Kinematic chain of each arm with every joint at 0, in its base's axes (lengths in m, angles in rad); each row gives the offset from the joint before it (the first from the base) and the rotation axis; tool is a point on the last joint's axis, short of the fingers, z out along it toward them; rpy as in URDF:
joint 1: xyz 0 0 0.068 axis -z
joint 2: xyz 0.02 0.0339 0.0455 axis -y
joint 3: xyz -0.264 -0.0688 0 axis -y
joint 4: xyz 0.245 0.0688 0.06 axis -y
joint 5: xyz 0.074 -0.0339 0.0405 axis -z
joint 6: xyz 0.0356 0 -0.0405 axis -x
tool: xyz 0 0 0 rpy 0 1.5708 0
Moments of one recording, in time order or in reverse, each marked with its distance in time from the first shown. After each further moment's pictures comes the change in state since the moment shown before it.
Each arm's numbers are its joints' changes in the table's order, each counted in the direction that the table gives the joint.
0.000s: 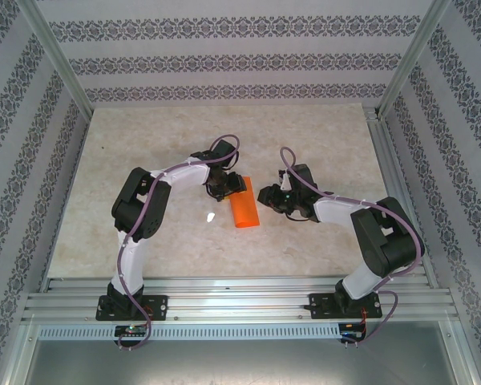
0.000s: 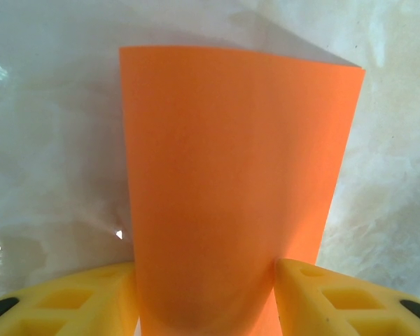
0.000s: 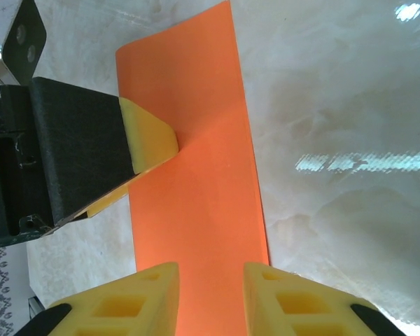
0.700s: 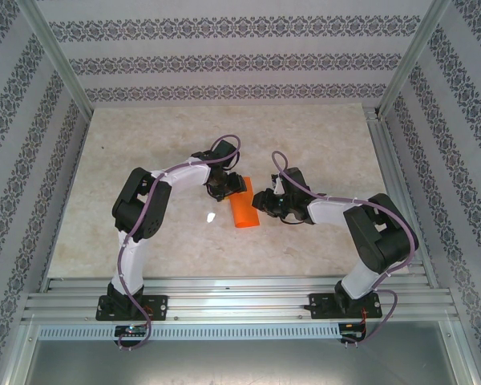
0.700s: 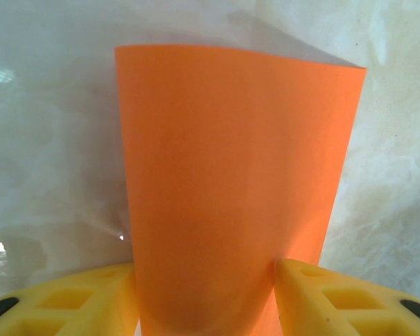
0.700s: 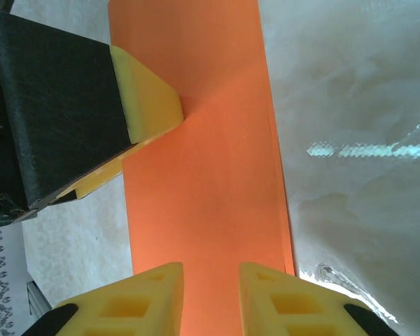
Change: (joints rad) left arm 0.003 -0.003 0.004 -0.005 -0.014 -0.009; right arm -0.050 -0.043 0.002 0.023 0.000 -0.028
